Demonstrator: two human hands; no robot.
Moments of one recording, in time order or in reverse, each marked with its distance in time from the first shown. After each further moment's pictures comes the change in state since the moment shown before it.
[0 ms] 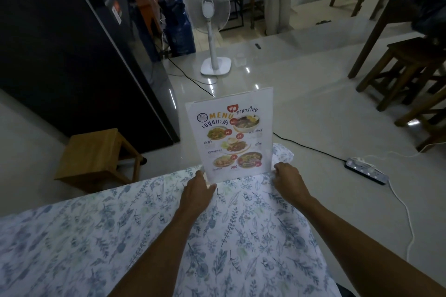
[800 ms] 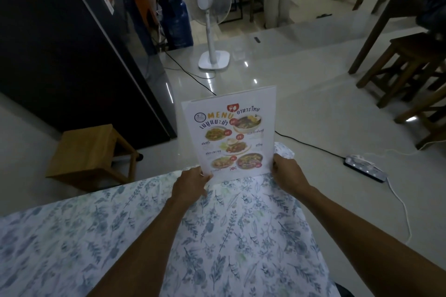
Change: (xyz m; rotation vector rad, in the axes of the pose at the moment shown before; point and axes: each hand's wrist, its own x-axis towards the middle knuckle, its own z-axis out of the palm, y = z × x) left_hand 0.038 -0.001 -0.015 0.033 -0.086 0.027; right_hand 0.030 -0.003 -0.007 -0.113 -0.048 -0.123
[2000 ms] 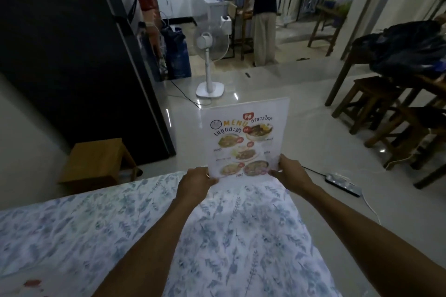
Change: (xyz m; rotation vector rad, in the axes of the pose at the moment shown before) left_hand -0.141 0.001 -0.071 -0.103 0.051 0.181; right_hand -0.128 -0.076 -0.090 0.124 0.072 -0.013
